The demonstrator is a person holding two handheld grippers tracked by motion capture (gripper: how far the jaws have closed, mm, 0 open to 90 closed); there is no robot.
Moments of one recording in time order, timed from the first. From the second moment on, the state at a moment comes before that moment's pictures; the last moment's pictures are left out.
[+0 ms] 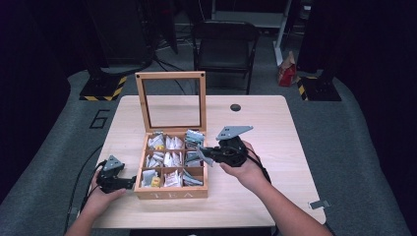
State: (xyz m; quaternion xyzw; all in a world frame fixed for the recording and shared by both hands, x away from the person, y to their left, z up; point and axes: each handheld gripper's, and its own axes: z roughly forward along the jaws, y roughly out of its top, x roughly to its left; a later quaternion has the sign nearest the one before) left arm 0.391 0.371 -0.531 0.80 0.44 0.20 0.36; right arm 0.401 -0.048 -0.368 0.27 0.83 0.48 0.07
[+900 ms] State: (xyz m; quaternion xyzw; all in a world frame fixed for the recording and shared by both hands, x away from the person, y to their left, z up) left arm 0.391 0.371 -0.531 0.80 0.44 0.20 0.36; right arm 0.419 -0.118 -0.363 0.34 0.81 0.47 0.13
